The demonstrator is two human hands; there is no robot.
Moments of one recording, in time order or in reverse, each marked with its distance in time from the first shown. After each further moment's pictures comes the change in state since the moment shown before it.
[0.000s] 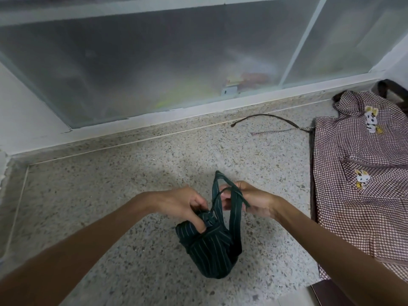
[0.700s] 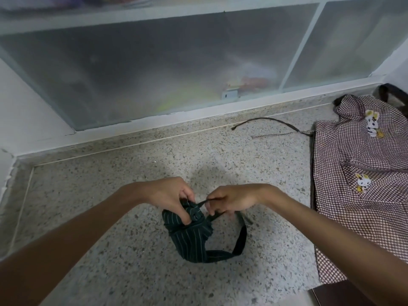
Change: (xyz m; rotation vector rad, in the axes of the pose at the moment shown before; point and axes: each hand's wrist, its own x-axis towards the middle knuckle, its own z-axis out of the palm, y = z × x) left_hand -0.013 0.004 -0.021 0.108 0.080 -0.072; right_hand -0.004 -0.054 0.038 -1.033 -0.274 0.166
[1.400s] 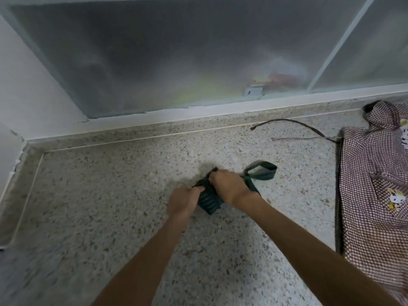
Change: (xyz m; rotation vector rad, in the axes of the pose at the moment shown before) left_hand 0.093 -0.065 0.058 -0.984 0.843 -0.554; right_hand 0.110 0.022 0.002 -0.446 0.602 0.085
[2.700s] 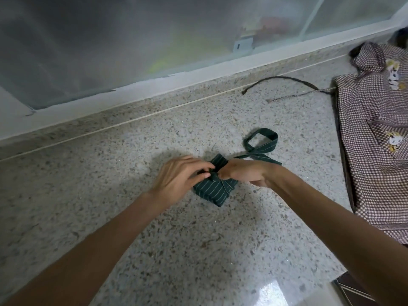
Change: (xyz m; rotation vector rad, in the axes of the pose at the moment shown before) left_hand 0.055 0.007 -0.047 0.811 -0.305 1.448; right_hand -0.012 -0.002 0.002 0.718 -0.416 0.422
